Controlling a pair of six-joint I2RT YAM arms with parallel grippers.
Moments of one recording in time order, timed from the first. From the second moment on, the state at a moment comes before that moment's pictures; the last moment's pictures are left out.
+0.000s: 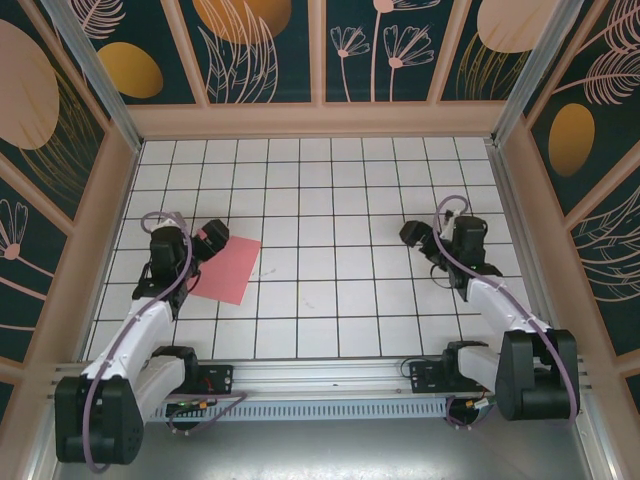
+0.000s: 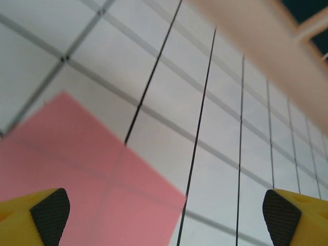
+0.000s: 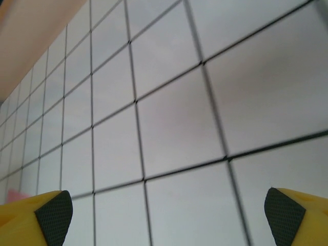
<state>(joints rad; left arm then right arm) -0.05 0.98 0.43 -0.04 0.14 -0.72 0.07 1.12 0.46 0.01 -0.38 0.62</state>
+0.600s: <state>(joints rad) -0.14 1.20 0.41 -0.14 0.27 -0.80 0.21 1.27 0.52 -0.01 -0.41 0.67</state>
